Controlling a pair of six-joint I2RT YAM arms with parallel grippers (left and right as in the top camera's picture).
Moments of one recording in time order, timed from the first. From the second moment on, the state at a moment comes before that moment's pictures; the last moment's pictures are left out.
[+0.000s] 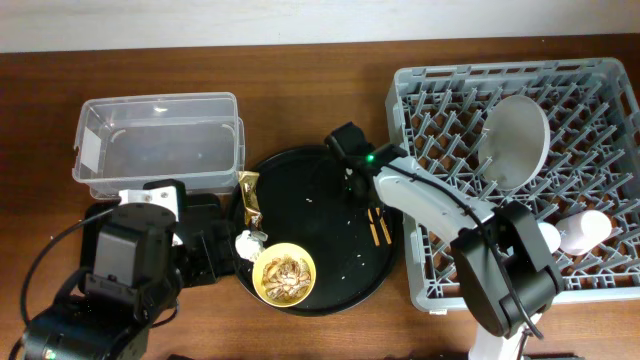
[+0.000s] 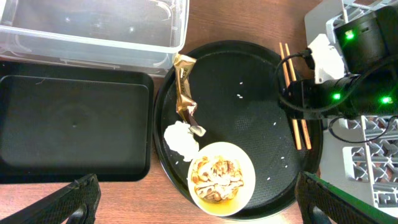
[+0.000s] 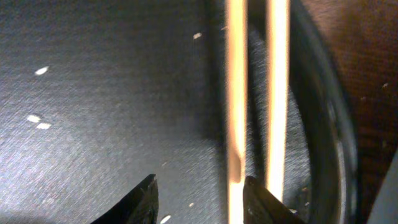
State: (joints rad) left arm -0.33 0.89 1.30 -1.28 -0.08 -0.45; right arm 0.53 1.94 1.32 -0.73 0.04 0.38
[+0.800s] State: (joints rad) left arm -0.33 0.90 1.30 -1.30 -0.08 -0.45; right arm 0.26 1.76 1.45 -1.02 0.05 0.21
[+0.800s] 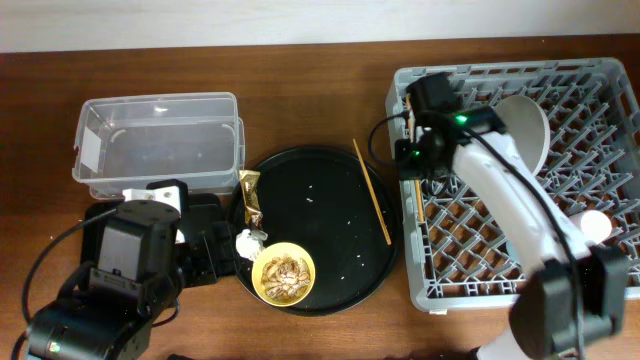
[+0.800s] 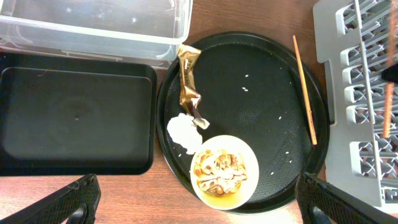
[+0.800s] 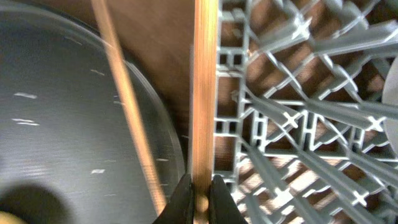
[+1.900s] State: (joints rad) left arm -0.33 0.90 1.30 -1.30 -0.08 -0.45; right arm 0.47 2.05 1.42 -0.86 0.09 0.30
